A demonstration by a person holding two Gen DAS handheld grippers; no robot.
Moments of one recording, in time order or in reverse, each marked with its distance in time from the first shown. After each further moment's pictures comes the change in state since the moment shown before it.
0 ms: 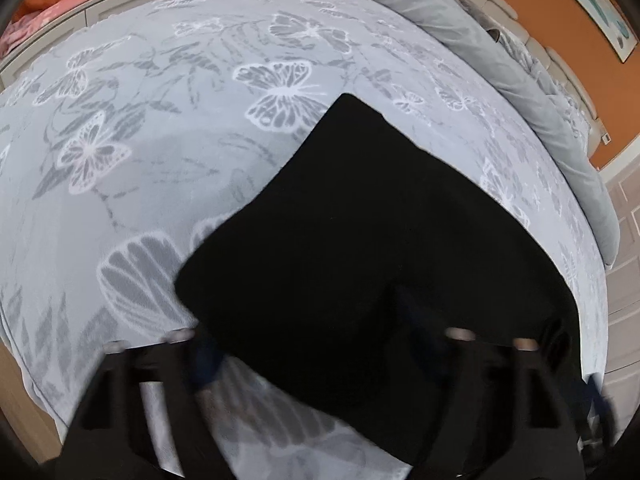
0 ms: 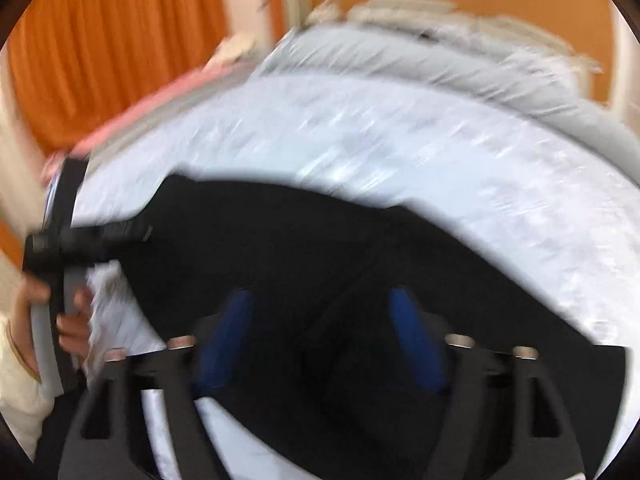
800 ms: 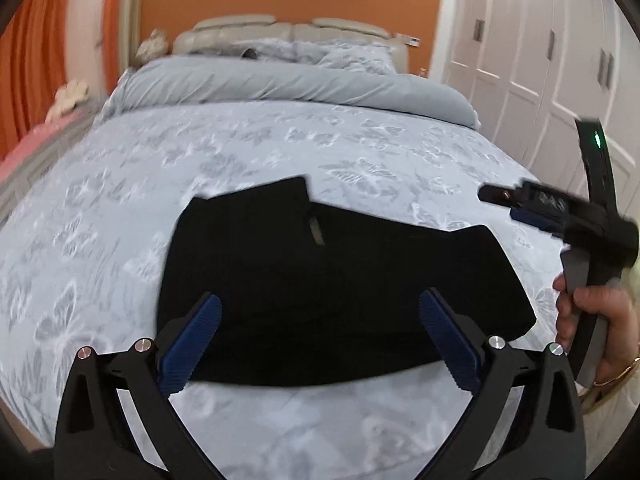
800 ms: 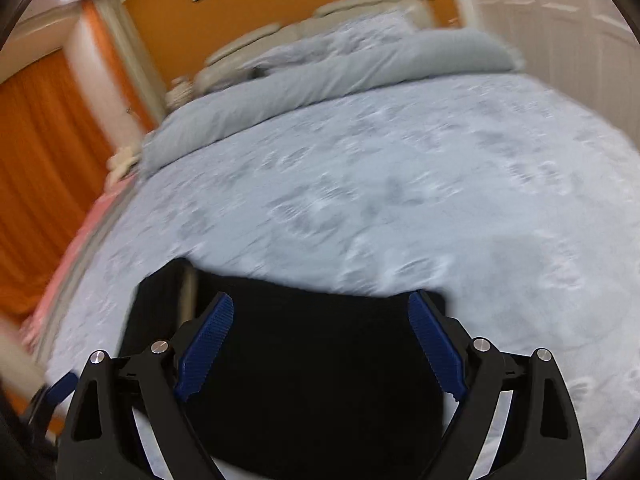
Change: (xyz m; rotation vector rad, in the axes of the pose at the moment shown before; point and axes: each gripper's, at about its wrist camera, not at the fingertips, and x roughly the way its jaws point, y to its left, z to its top) left arm -0.121 -0.193 -0.160 0.666 -0.208 -0.250; right arm -0.080 -0.197 -0.043 0.468 -0.057 -0.053
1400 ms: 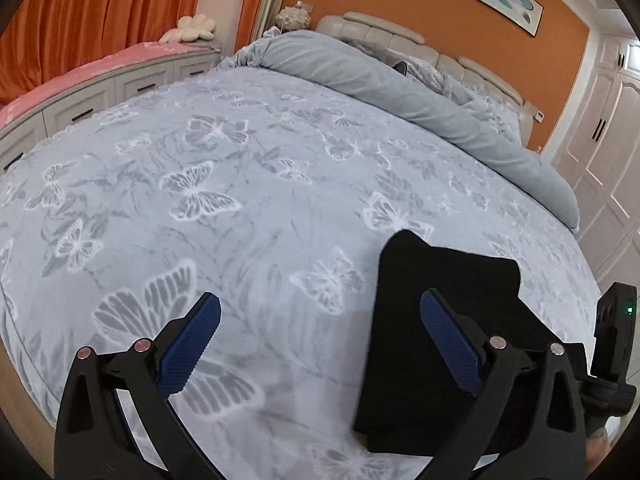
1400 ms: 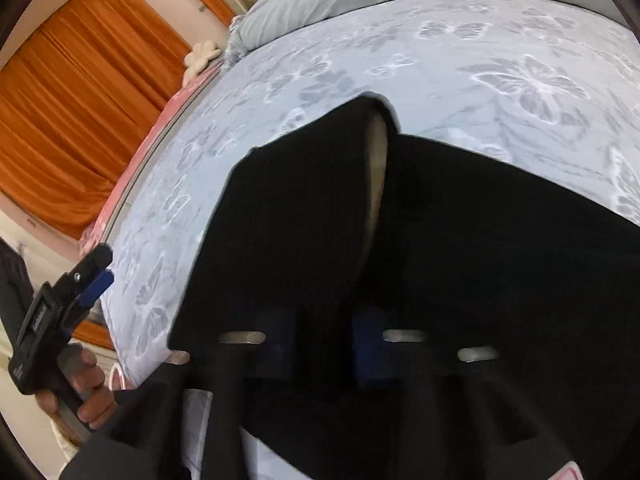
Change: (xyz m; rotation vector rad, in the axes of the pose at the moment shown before) left arm 0.017 0.184 0.012 -0.376 -0.063 0.240; right arm 0.126 0.138 -0.041 -0.109 0.326 0.251
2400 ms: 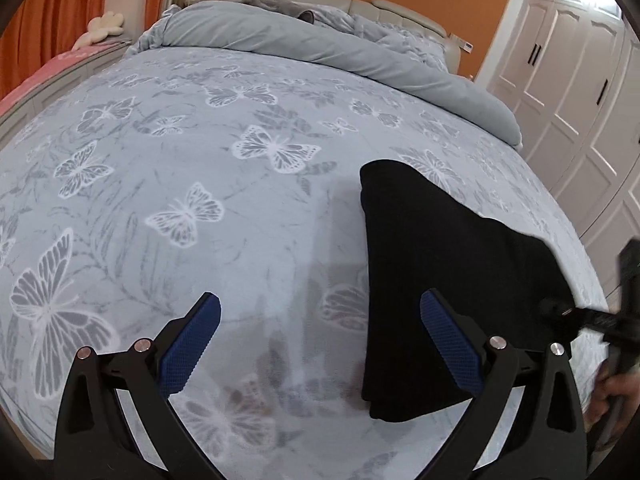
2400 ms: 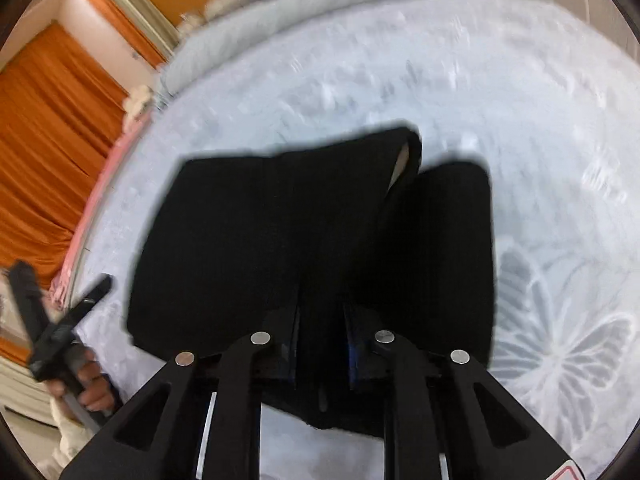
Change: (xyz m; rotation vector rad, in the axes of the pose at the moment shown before) left arm 0.009 -0.104 -0.057 0.220 0.156 -0.206; right arm -0.153 -0.125 -0.049 0.140 -0.110 -0.183
